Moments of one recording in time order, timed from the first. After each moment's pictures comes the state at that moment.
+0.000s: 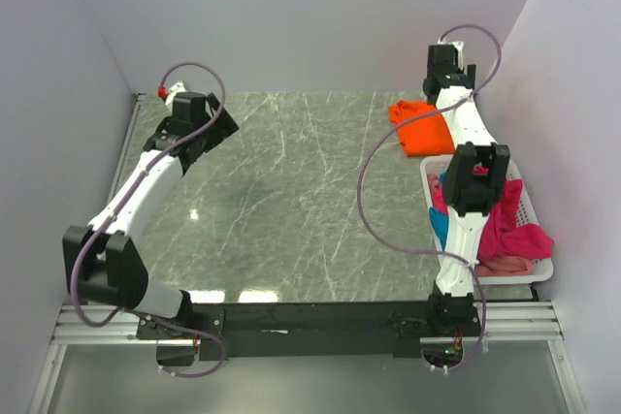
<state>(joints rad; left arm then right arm) -0.20 1.46 1.23 -0.41 -0.20 -0.73 -0.02 2.24 2.10 -0.58 0.66 -0.12</state>
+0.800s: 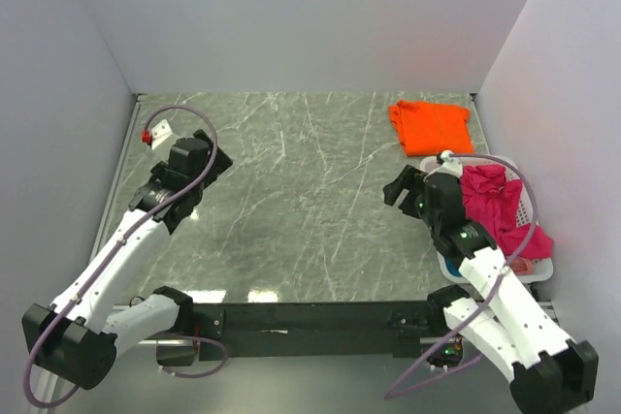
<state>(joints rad) -0.38 1.03 0.94 -0.52 -0.50 -0.89 0.34 0.79 0.60 -0.34 0.16 0.62</state>
